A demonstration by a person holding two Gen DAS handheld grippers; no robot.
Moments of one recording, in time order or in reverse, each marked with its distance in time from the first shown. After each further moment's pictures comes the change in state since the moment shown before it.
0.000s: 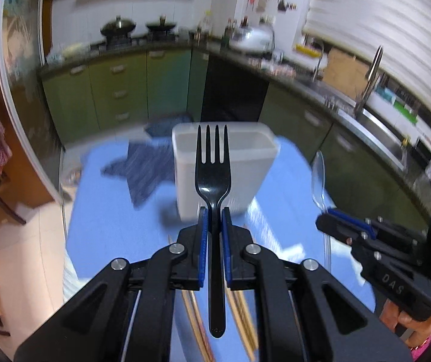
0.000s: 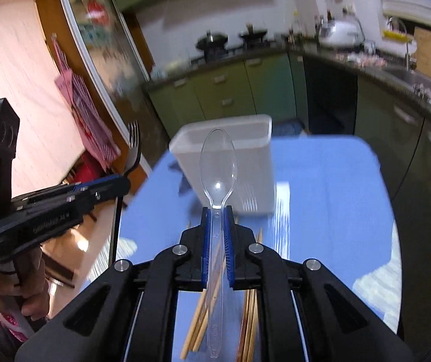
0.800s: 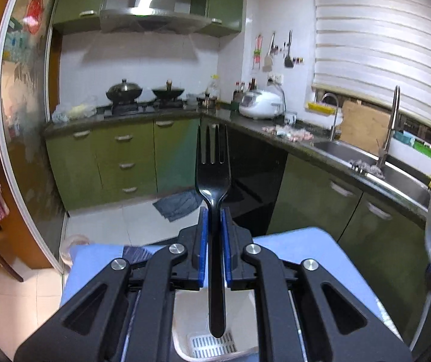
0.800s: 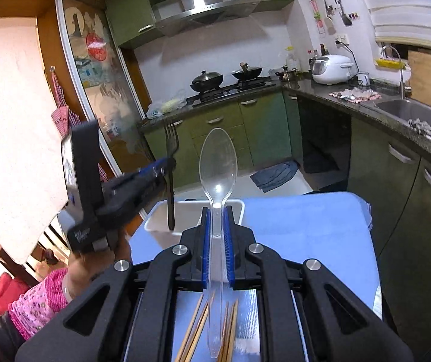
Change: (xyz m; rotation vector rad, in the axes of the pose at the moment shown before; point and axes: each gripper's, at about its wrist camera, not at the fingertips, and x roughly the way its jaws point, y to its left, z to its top) left arm 0.119 0.004 0.091 0.034 -0.309 0.073; right arm 0.002 -0.036 0.077 -0.015 -0.158 -0.018
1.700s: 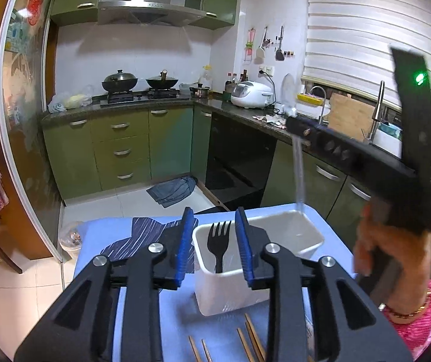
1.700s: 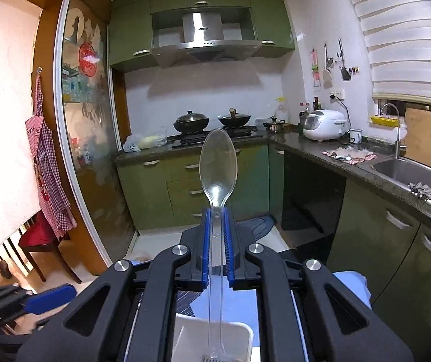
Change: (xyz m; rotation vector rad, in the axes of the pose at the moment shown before) left arm -0.073 0.027 -0.034 0.002 0.036 -0.056; right arm 0.124 0.038 0.072 -0.119 -0.225 -0.148
